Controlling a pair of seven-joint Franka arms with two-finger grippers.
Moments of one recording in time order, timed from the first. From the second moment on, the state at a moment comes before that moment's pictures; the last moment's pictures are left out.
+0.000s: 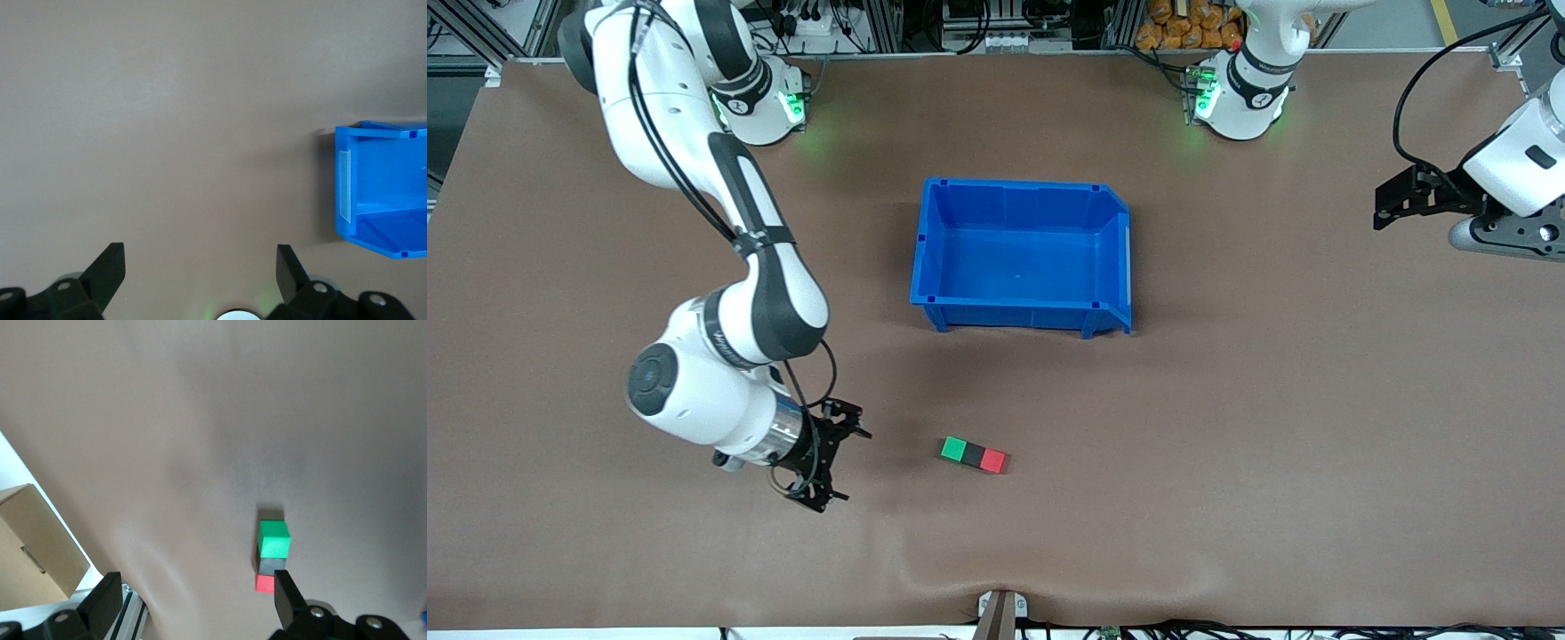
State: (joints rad) left arm 0.03 -0.01 -0.12 -1.59 0.05 1.56 0.09; right arm 0.36 0.84 -0.11 -1.05 0.45 2.10 1.92
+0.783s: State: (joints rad) left arm 0.03 -0.01 -0.12 -1.59 0.05 1.57 0.09; right arm 0.14 0.66 -0.06 -1.05 0.45 1.74 1.54
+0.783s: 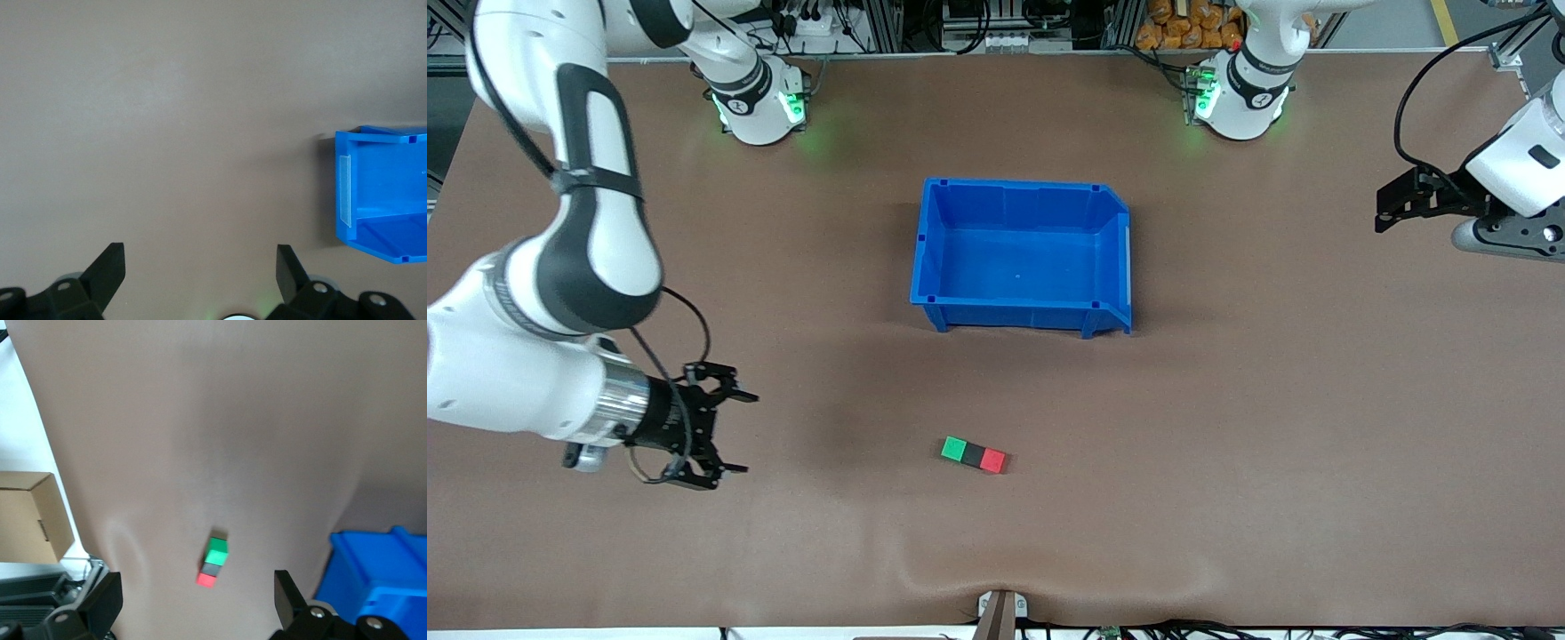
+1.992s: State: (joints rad) left arm 0.03 -0.01 -0.12 -1.59 0.05 1.57 0.09; right arm -0.08 0.47 0.00 -1.05 0.34 1.42 0.87
